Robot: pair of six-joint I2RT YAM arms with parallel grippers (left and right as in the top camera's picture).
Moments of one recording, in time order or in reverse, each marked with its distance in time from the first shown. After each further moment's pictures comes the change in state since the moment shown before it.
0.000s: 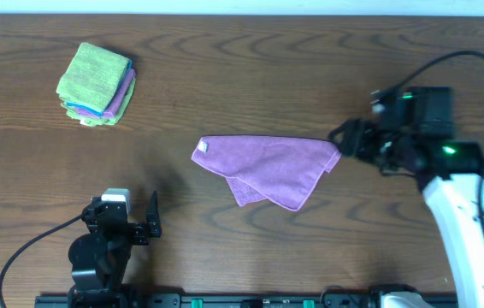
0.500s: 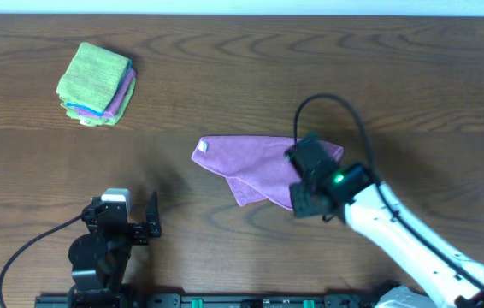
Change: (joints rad) left arm 0.000 0.000 0.000 0.000 0.000 0.000; right arm 0.571 0.078 -0.237 -0.020 0.528 0.099
